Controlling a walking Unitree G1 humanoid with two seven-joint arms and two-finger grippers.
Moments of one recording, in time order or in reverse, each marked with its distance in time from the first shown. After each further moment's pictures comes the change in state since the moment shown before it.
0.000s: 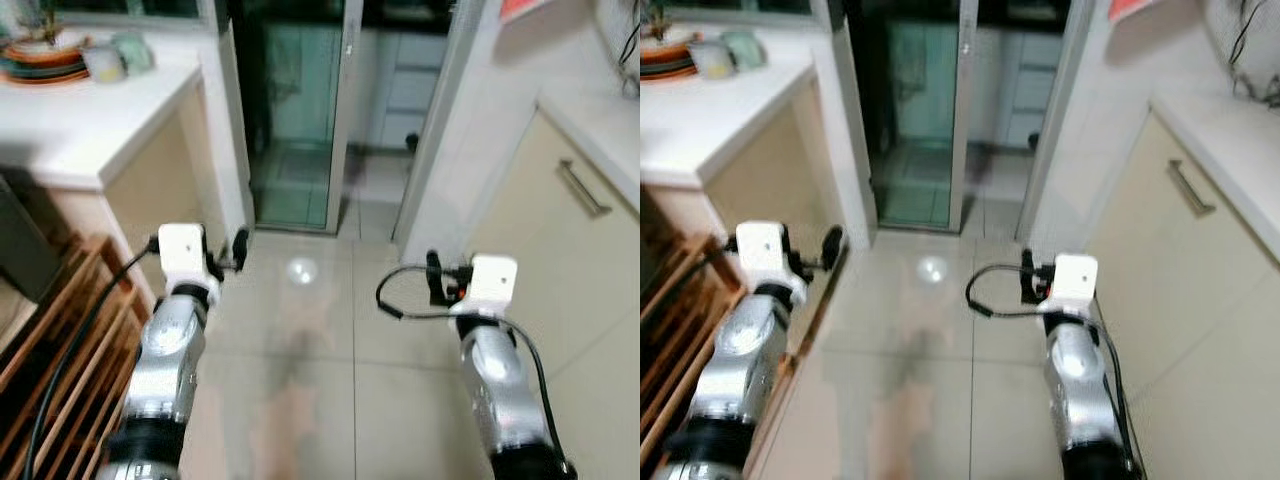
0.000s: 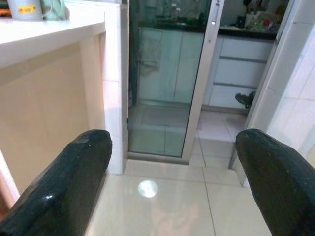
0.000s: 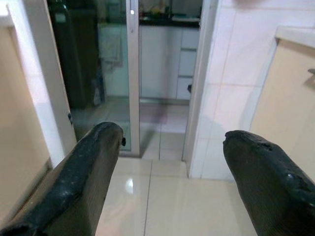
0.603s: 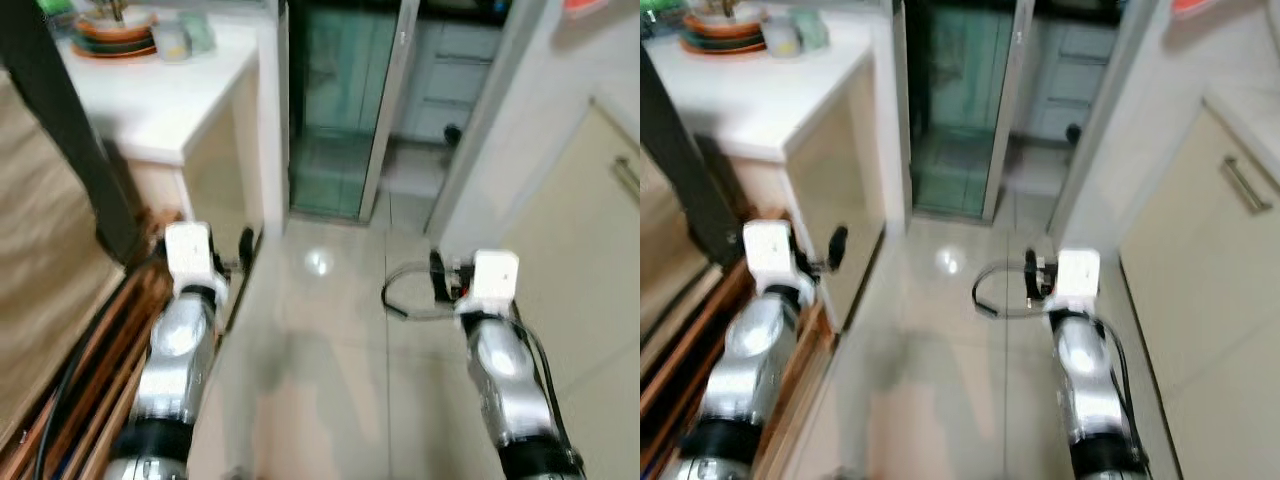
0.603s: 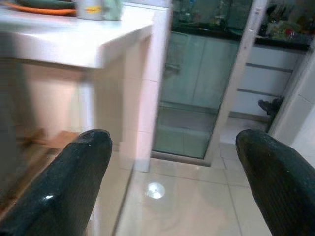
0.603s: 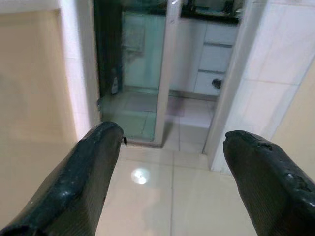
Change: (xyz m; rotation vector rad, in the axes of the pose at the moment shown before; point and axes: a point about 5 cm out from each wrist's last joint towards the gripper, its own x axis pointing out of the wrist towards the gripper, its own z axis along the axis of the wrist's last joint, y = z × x) left arm 0.004 0.003 0.006 0.007 -0.032 0.021; right arm 0.006 0.002 -0.005 -0.003 0.030 0.021
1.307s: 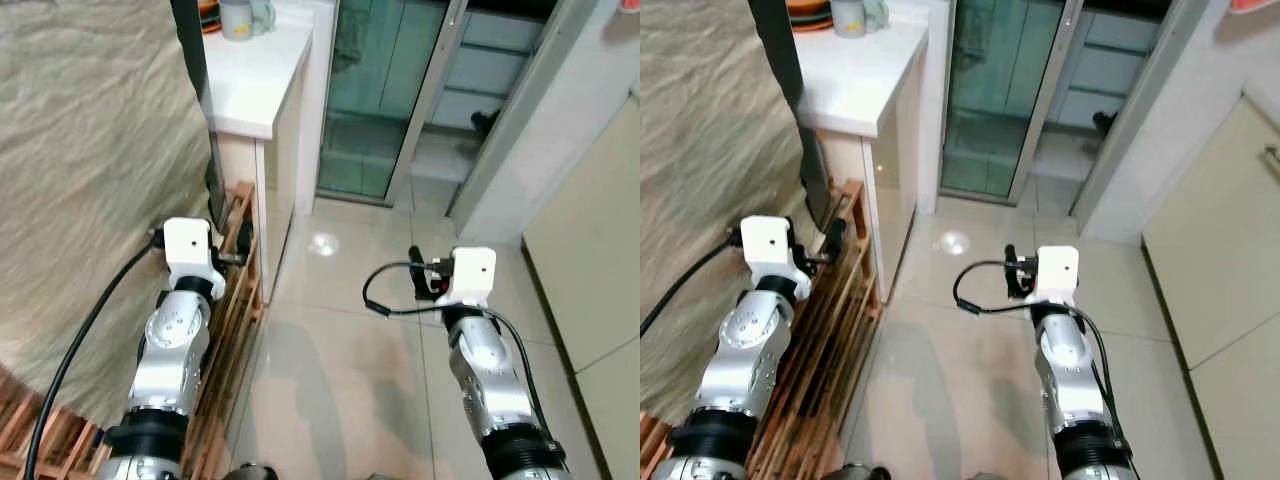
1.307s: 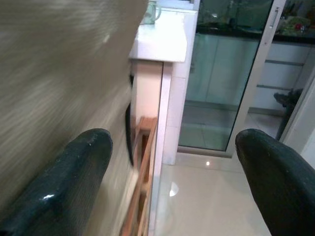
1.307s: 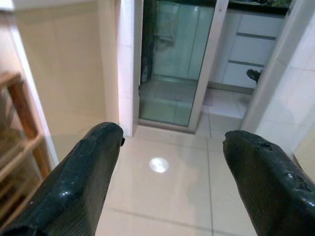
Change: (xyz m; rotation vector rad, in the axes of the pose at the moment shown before) left arm 0.004 0.000 0.010 0.063 -0.055 -0.024; right arm 0.006 0.014 0.004 0.002 -0.019 0.050
